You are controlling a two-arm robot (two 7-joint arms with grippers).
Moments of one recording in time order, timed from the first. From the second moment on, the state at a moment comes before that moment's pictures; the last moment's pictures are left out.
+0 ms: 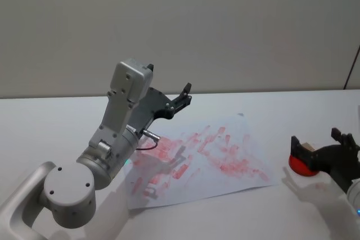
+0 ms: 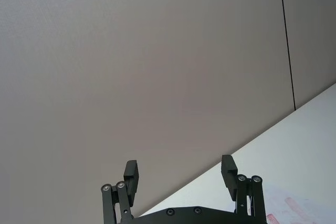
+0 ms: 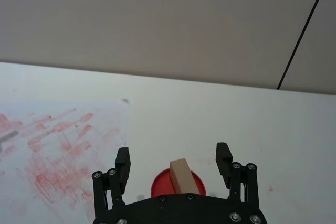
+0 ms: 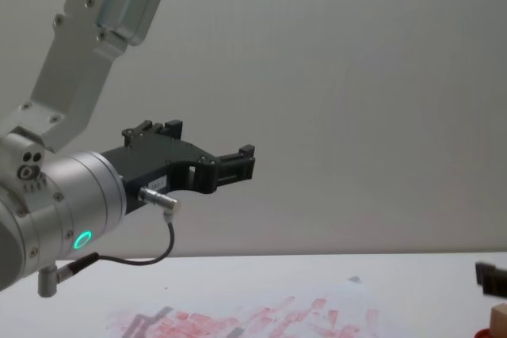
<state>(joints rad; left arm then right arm) -0.24 0.38 0.45 -1.63 -0.20 0.01 -0.01 -0.10 0.35 -0.22 -1.82 0.29 0.30 -0.06</state>
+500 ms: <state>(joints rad) -0.24 0.38 0.45 -1.63 -0.20 0.01 -0.01 -0.10 0.33 -0.22 -1.79 0.25 0.40 -0.11</state>
